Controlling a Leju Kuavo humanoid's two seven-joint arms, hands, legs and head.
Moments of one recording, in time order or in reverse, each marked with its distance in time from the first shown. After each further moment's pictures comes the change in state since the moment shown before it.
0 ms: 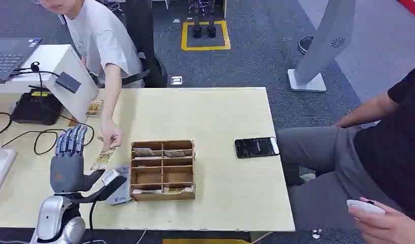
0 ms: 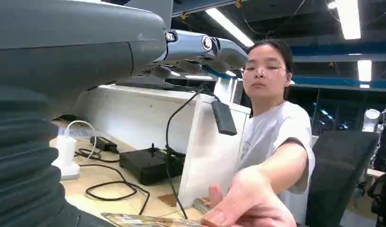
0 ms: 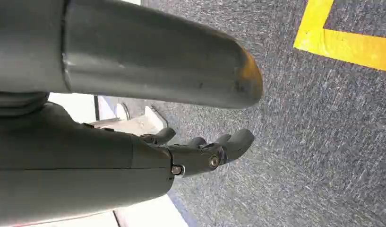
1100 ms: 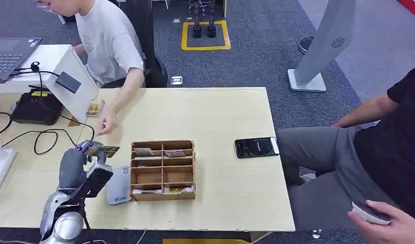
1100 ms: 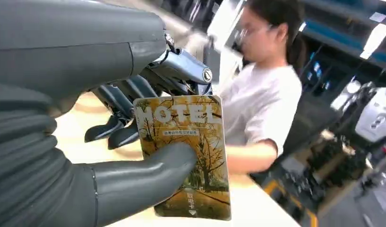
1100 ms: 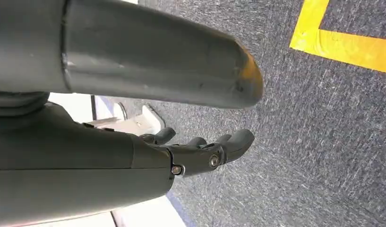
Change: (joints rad) left arm -0.006 -0.043 0.013 -0.061 0.514 -0.247 -0.122; right arm -0.001 0.001 0.000 0.000 -0.002 -0.002 -0.010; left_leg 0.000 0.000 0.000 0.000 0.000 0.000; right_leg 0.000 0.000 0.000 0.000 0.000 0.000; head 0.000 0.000
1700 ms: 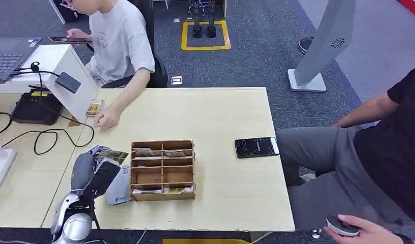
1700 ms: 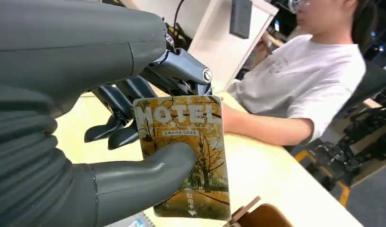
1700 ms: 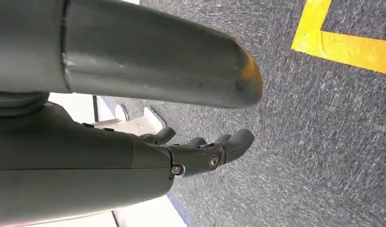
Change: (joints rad) left arm 0.011 -0.072 0.009 0.026 -0.050 -0.056 0.123; right arm 0.000 0.005 0.000 0.000 -0.002 -0.003 0.008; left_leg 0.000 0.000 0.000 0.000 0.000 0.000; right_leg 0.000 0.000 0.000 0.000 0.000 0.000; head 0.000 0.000
